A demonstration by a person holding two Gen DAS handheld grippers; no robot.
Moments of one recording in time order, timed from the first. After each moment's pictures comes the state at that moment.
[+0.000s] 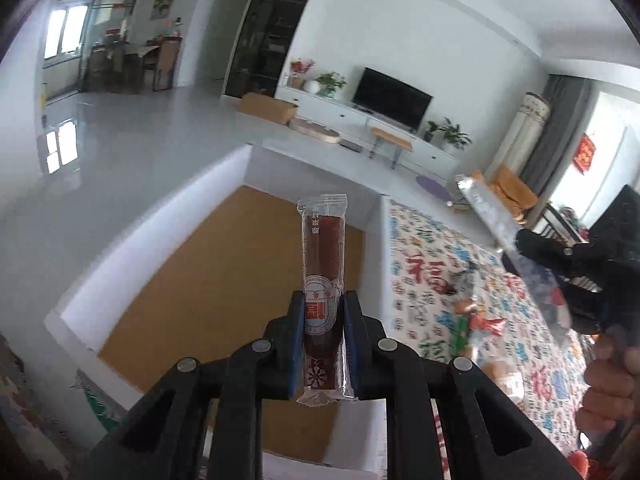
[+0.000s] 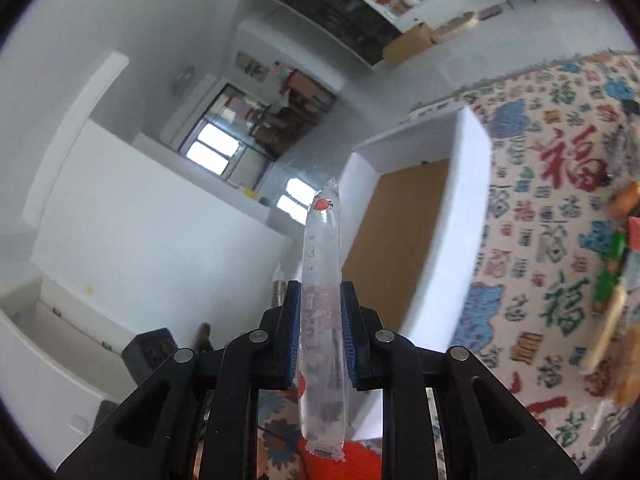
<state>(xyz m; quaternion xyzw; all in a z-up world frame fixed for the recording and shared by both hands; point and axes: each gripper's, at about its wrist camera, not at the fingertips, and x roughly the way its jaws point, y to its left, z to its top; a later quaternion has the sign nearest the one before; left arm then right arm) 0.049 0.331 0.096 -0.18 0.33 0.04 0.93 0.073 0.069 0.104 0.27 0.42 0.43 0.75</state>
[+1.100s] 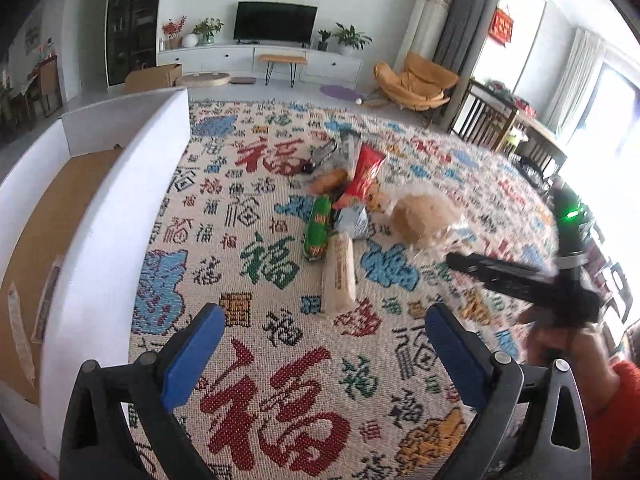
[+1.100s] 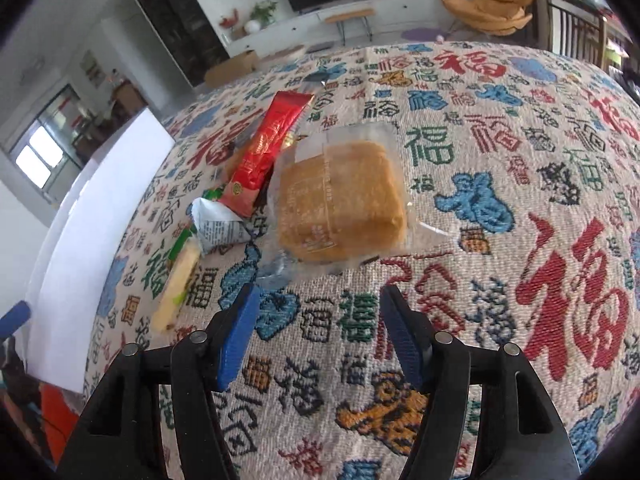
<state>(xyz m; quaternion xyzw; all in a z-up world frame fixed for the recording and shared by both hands) 0.098 0.074 0.014 -0.03 0.43 -0.14 0.89 0.057 -0.176 -0.046 0.11 0.45 0.11 0.88</state>
